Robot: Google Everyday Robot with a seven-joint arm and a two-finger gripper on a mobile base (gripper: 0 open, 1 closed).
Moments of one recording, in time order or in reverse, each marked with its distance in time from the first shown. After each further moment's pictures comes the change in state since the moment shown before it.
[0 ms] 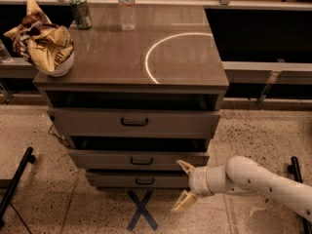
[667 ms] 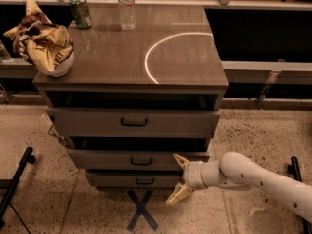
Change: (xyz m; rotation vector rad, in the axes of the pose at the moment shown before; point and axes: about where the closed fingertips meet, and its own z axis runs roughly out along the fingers) arm -0.006 -0.028 0.021 0.029 -0.053 -0.030
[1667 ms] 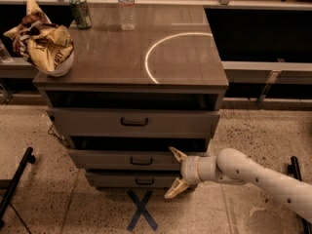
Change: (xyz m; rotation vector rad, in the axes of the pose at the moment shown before) arm -0.007 -0.023 0.012 0.035 -0.016 -0.146
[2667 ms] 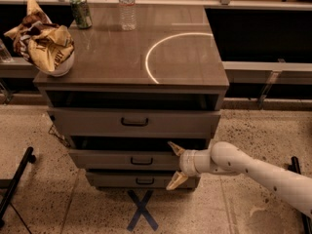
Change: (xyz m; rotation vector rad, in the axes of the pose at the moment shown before) arm 0.031 -0.035 0.023 0.010 0.068 -0.122
